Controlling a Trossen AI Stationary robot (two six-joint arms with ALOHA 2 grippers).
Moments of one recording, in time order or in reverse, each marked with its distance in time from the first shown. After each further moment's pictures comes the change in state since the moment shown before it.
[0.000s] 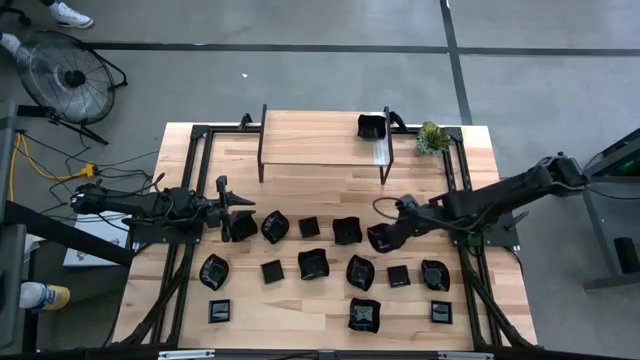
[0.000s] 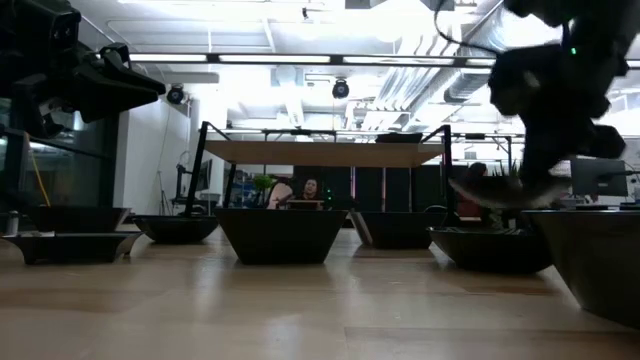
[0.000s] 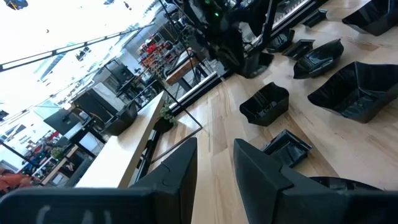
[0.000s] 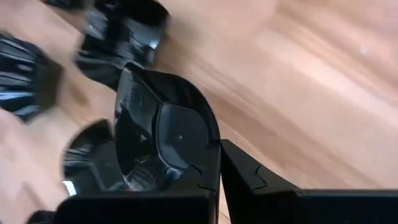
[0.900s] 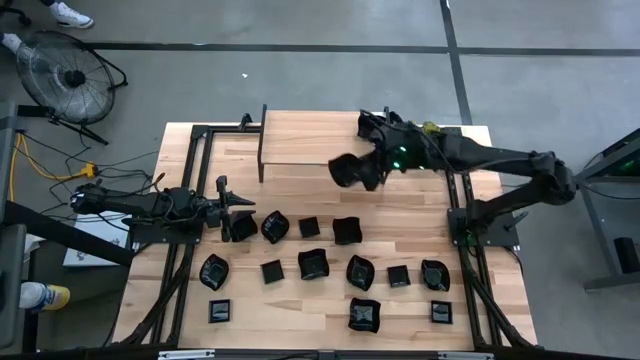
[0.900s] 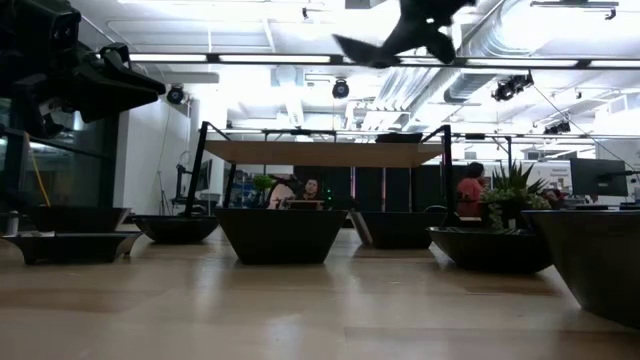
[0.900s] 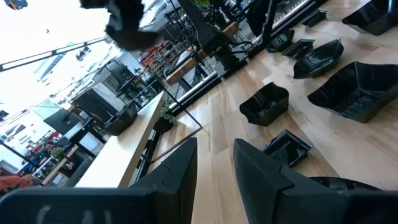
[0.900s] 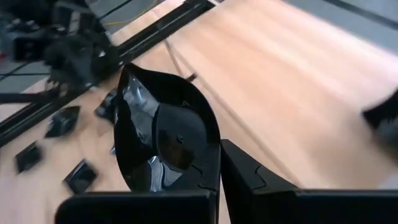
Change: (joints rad) left arm 0.000 0.000 0.000 0.000 0.000 0.000; right arm -0.440 0.214 0.647 0.019 -0.060 -0.767
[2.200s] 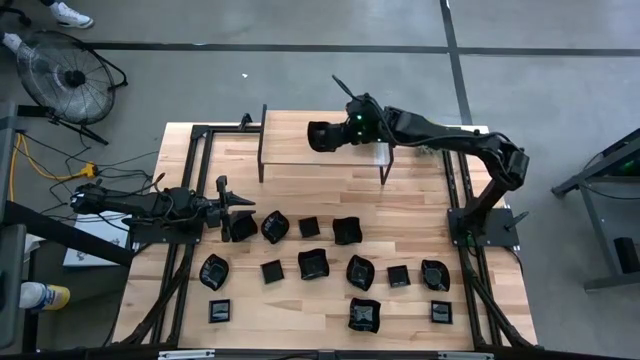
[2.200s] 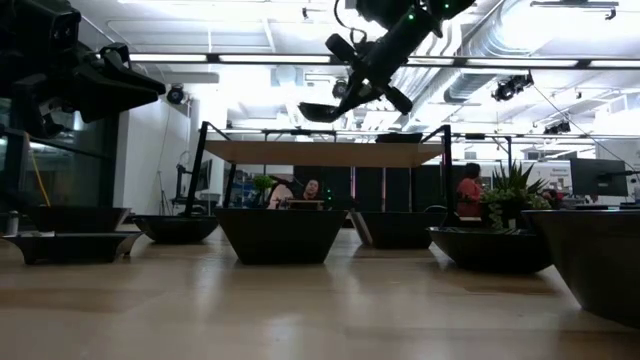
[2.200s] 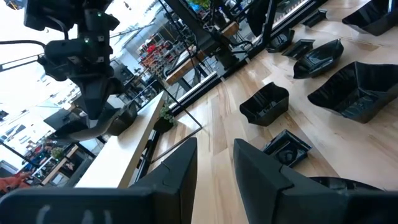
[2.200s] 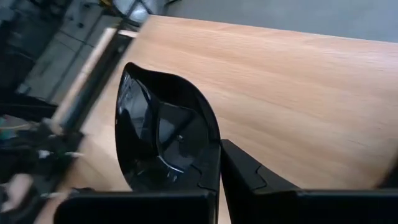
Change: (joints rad) left arm 0.000 0.000 0.000 0.000 0.000 0.000; right arm -0.211 0.358 0.179 0.112 -0.010 0.317
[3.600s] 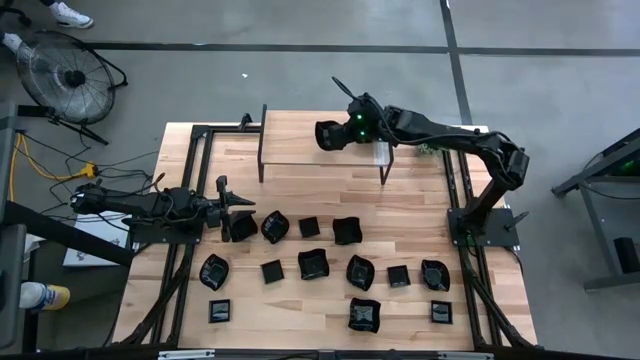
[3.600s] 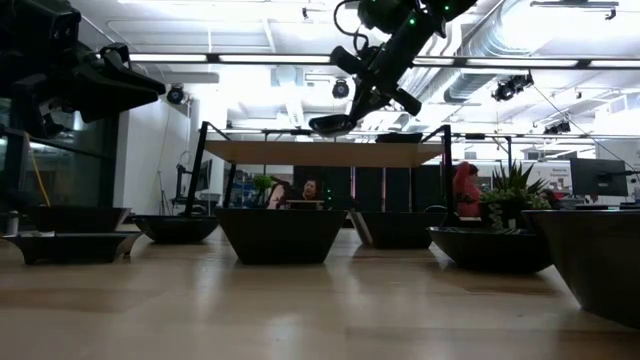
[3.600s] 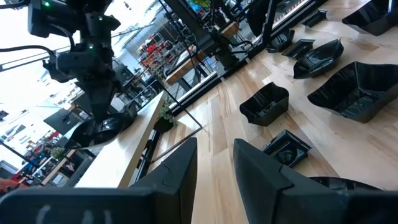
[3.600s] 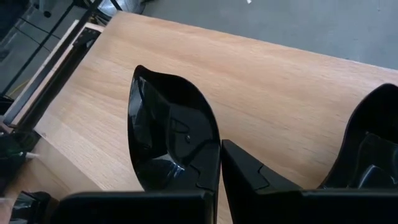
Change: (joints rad) left arm 0.000 0.000 0.000 0.000 0.000 0.000; right arm -0.019 0.000 0.000 -0.052 0.070 -0.084
